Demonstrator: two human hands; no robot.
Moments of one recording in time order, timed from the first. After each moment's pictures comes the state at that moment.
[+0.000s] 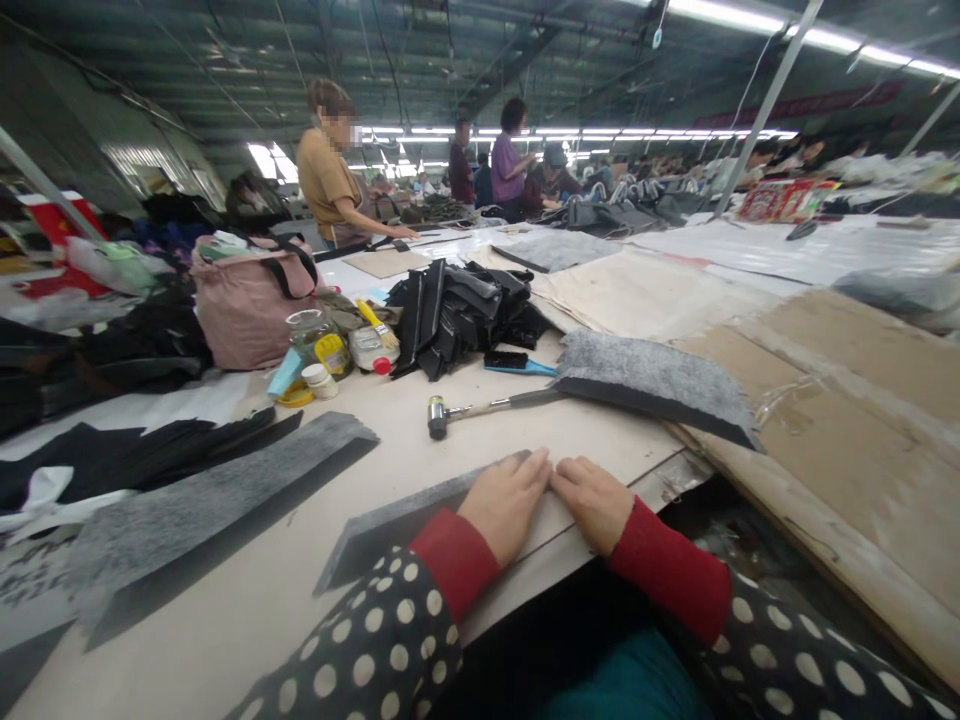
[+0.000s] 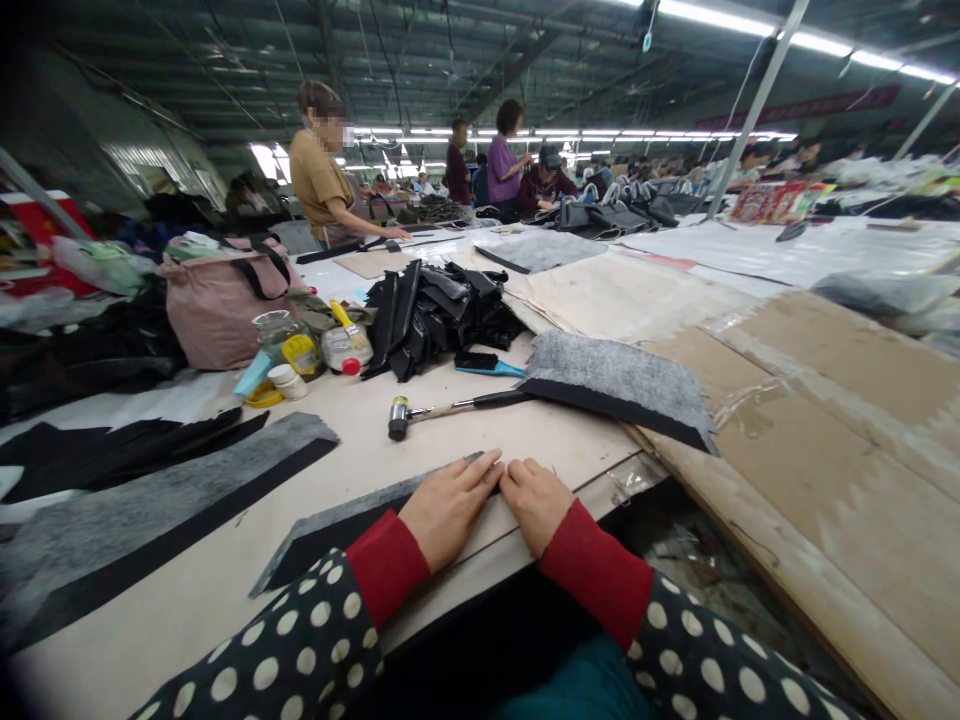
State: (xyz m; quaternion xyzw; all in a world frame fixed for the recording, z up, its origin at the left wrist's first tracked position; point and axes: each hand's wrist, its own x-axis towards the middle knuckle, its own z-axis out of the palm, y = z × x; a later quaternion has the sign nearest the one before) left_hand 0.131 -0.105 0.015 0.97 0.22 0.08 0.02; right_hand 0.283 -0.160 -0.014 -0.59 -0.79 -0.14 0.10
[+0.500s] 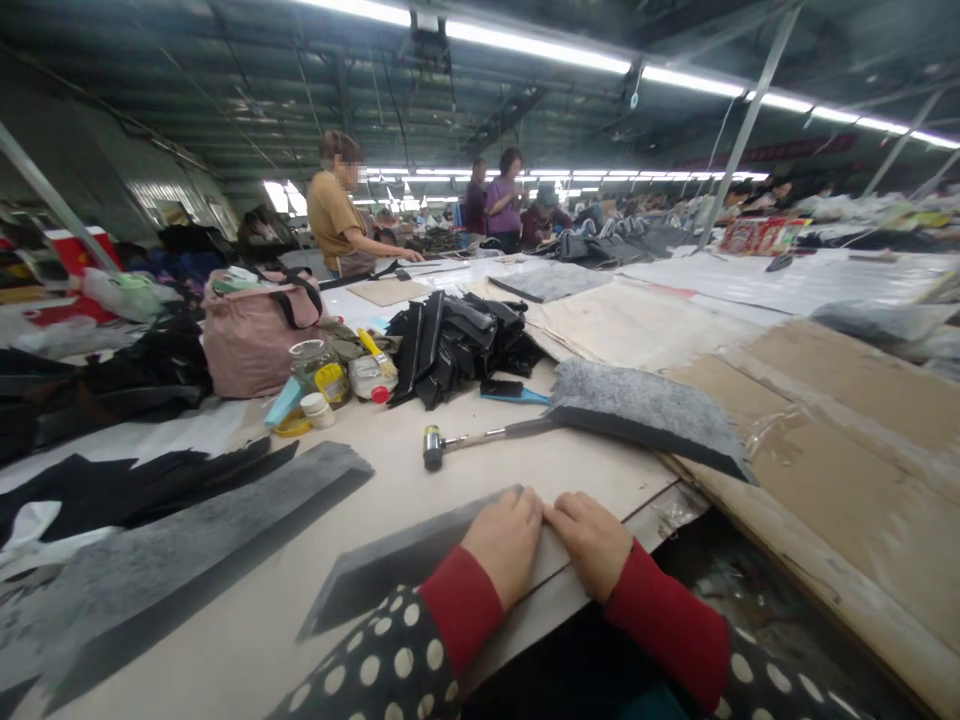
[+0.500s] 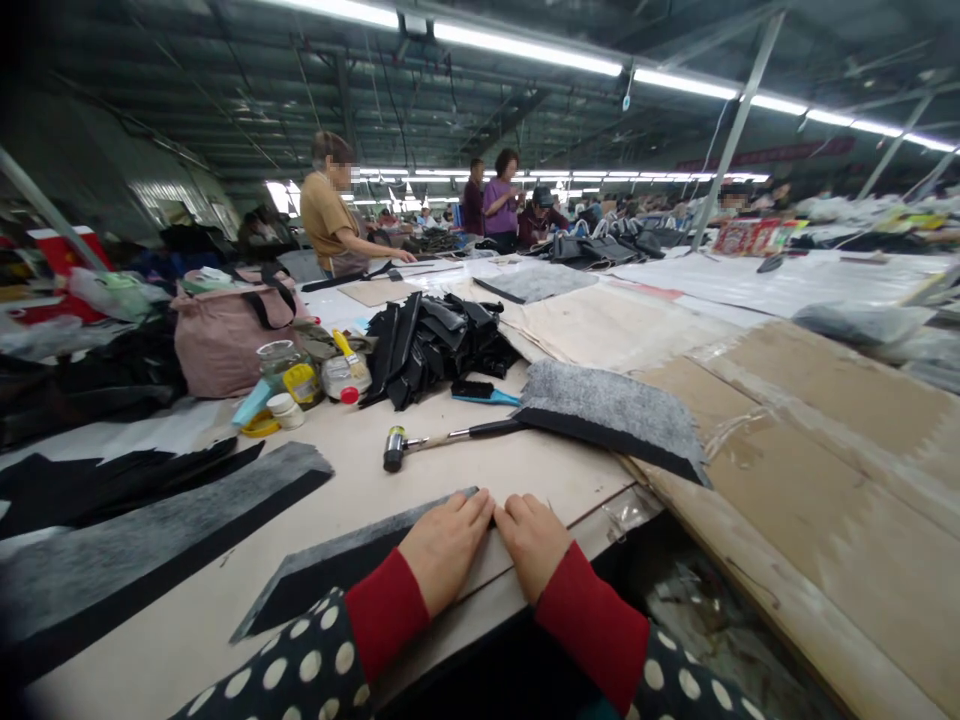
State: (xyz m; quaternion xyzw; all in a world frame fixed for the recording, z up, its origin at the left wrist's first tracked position) left_hand 0.141 -0.111 0.021 0.97 0.23 0.02 0.00; right_hand 0.285 -0.165 -0.014 -0.58 -0.78 -0.15 0.16
